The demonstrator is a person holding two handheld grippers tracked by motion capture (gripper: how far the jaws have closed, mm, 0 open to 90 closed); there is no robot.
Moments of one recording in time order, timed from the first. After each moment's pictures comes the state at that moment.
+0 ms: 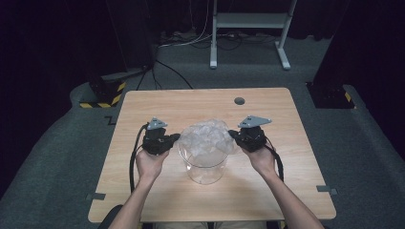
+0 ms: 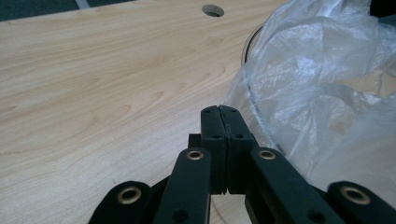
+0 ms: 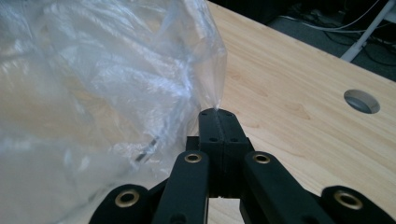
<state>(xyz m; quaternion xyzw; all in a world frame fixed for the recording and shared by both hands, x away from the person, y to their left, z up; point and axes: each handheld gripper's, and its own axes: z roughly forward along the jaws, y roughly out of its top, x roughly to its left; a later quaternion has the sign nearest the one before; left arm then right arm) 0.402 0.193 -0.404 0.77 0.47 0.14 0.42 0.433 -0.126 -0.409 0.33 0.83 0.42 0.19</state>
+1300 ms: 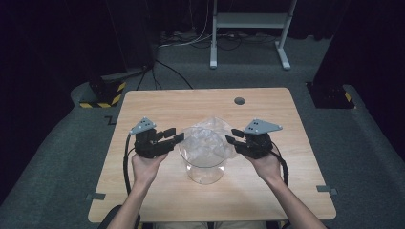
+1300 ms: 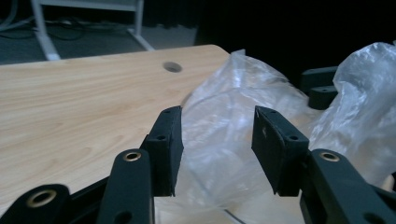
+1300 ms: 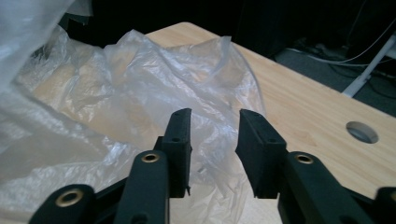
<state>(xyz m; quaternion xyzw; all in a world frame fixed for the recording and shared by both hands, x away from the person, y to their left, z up) 0.371 0.199 -0.374 0.71 0.43 0.11 0.54 0.394 -0.131 -0.377 0.29 0.81 0.47 0.19</state>
